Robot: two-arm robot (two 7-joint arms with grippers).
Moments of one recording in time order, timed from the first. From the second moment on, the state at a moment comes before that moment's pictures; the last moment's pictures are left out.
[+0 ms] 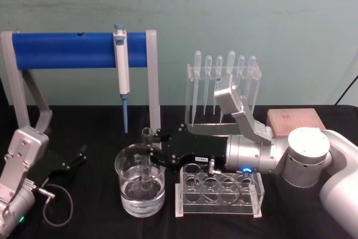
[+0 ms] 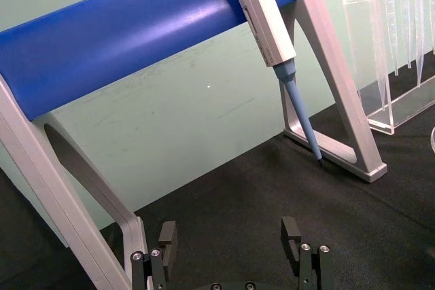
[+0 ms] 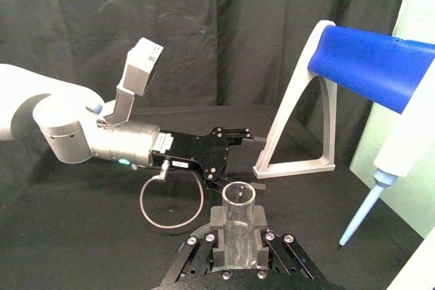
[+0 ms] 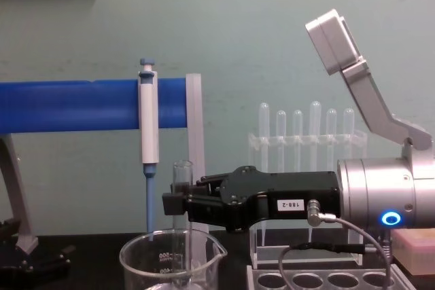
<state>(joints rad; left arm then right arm) -0.20 0.60 0.45 -1.41 -0.25 -0.12 0.03 0.70 0.34 -0.73 -1.11 0.52 -0.10 0.90</state>
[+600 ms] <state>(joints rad) -0.20 0.60 0.45 -1.41 -0.25 -0.12 0.03 0.70 0.34 -0.73 -1.11 0.52 -0.10 0.90</state>
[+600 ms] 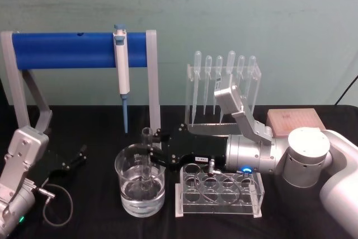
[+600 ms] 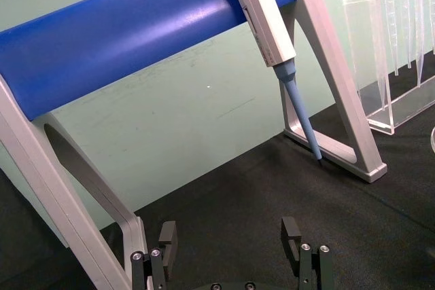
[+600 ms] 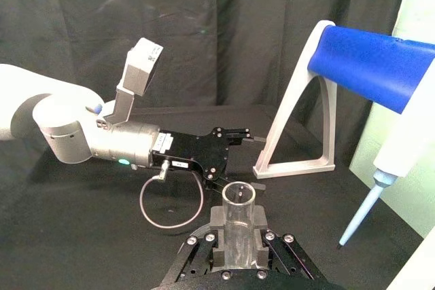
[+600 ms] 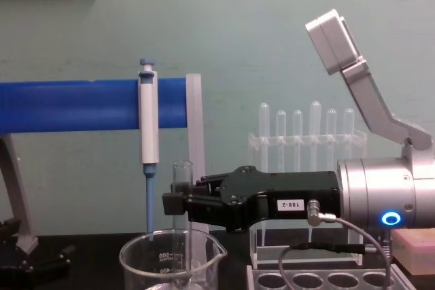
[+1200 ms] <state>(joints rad) -0.20 0.60 0.45 -1.41 -0.25 -0.12 0.03 0.70 0.34 -0.73 -1.11 0.52 -0.10 0.90</state>
